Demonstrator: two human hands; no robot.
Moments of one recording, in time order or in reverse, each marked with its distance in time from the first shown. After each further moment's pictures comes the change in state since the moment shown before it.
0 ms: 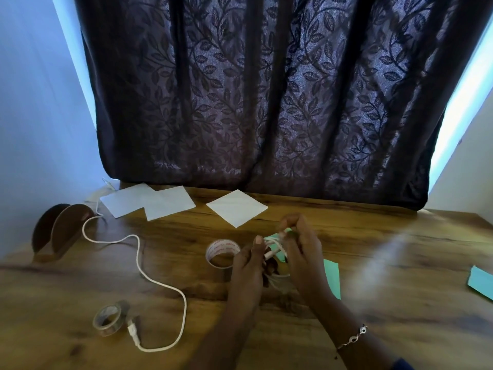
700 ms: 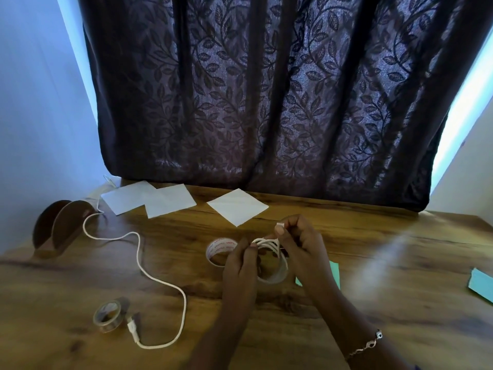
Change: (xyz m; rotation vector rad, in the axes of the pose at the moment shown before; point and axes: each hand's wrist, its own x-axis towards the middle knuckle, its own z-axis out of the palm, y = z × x) left_hand 0.007 -0.013 -0.012 0.196 0.089 0.198; right_hand 0.006 0.001 -0.005 0.017 -0.069 0.154
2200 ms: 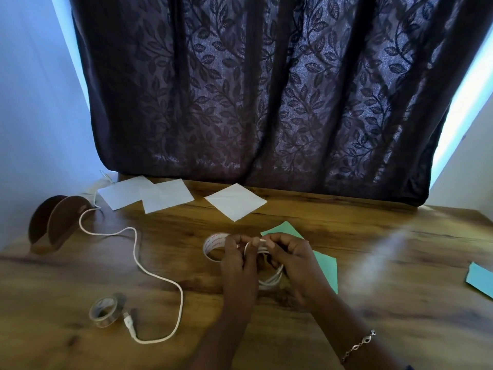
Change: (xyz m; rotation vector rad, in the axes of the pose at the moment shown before) left_hand 0.014 -0.026 0.003 0.214 0.110 0.274; right_hand -0.012 0.004 0.005 0.172 -0.120 0.407
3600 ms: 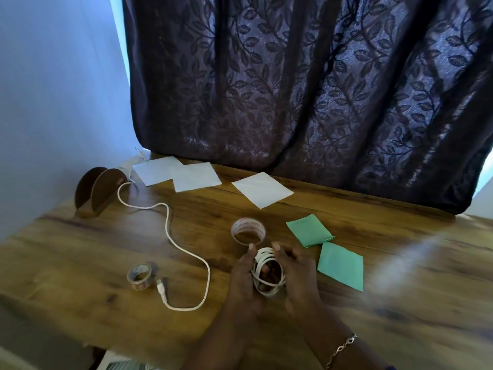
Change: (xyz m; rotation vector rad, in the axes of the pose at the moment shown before) left_hand -0.008 -0.033 -0.031 -0.912 -0.119 -0.884; right_hand -0.007 0.038 0.056 0.227 0.235 0.216
